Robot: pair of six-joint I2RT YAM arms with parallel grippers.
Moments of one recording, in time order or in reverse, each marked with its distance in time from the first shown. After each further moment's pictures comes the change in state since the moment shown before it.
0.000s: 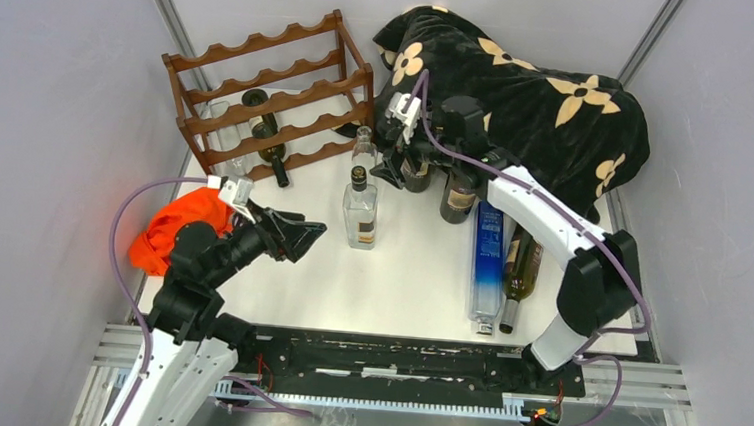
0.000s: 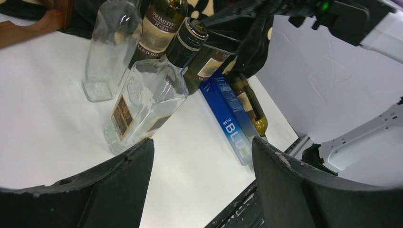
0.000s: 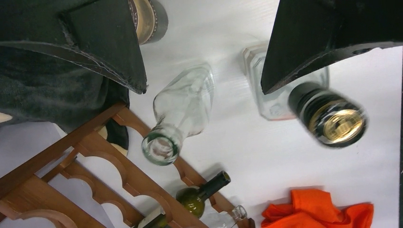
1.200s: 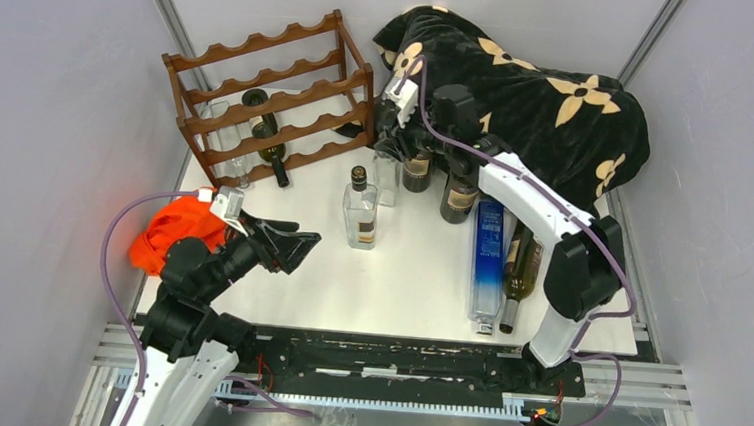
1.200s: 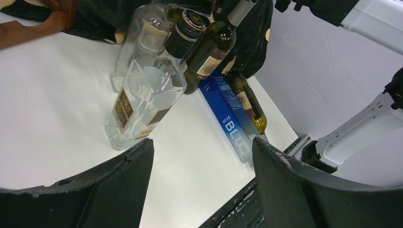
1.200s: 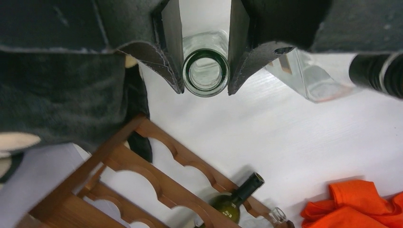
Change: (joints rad) left arm 0.000 -0.134 -0.023 -0.068 -0.014 0.000; right arm 0.010 0.158 0.185 -0.046 0.133 0.065
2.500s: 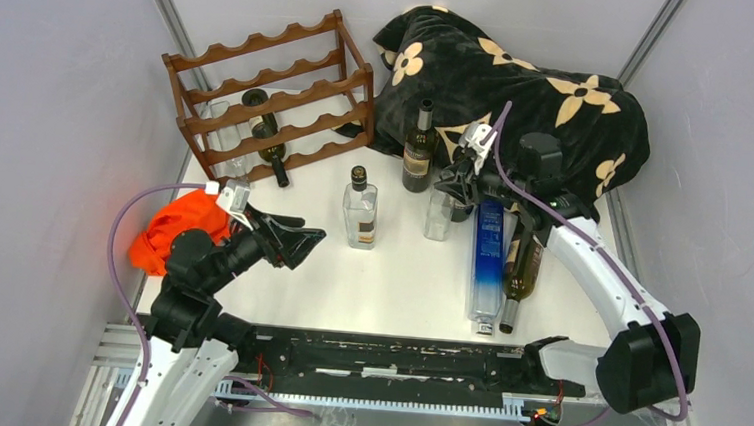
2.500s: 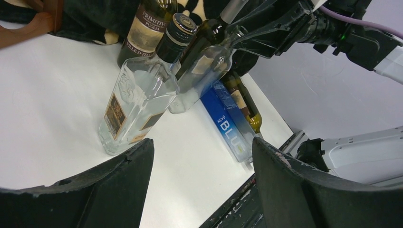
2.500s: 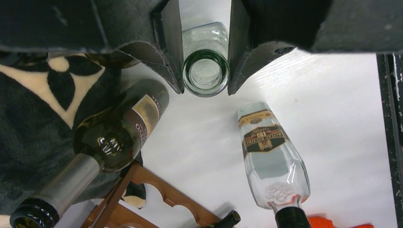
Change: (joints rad) left arm 0.000 0.059 0.000 0.057 0.042 -0.001; right arm -0.258 -0.561 -0.578 0.009 -0.262 -0.082
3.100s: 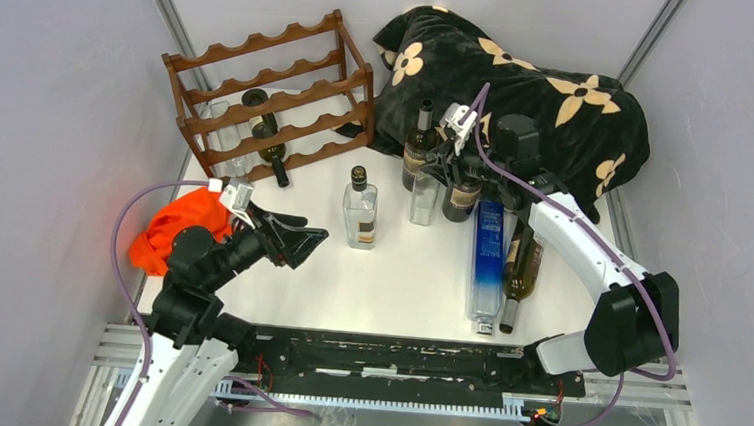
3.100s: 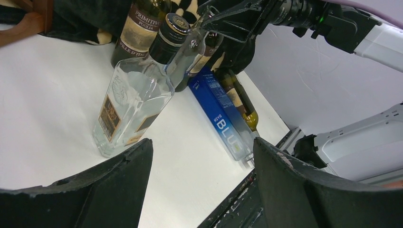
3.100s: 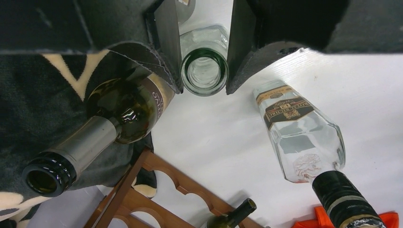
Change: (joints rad) left arm 0.000 0.018 0.000 0.025 0.027 0.000; right arm 0.061 0.193 0.132 0.101 0.071 0.055
